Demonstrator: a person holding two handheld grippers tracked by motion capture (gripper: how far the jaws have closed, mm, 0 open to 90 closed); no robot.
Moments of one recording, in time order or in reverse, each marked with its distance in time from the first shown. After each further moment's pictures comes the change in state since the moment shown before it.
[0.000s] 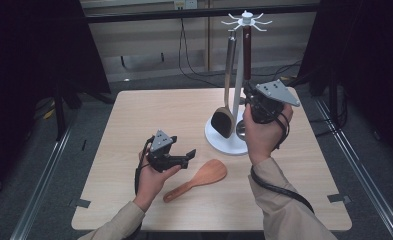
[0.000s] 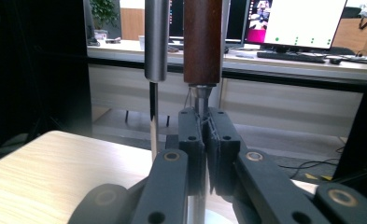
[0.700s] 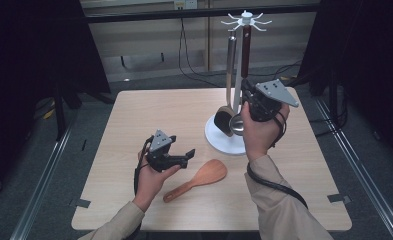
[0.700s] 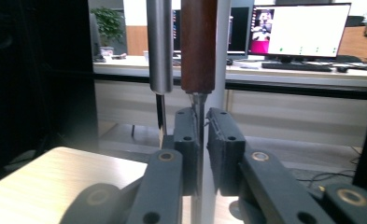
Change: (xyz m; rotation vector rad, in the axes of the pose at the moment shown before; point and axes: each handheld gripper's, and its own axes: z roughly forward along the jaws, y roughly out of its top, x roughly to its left) left arm 0.001 0.001 -0.002 -0.009 0.004 0.004; right arm -0.003 -0.005 0.010 -0.066 0.019 0.031
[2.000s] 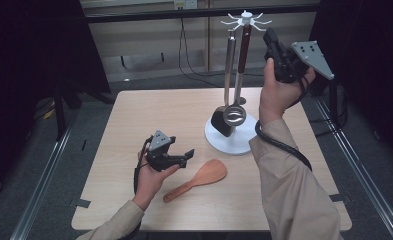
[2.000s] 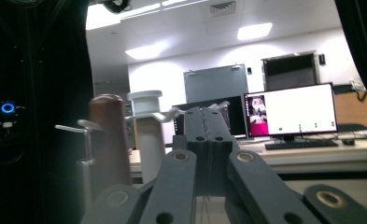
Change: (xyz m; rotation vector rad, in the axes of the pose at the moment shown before) left arm 0.006 -0.005 0.004 0.011 -0.006 -0.037; right arm -0.045 0.068 0.026 -0.384 0.012 0.130
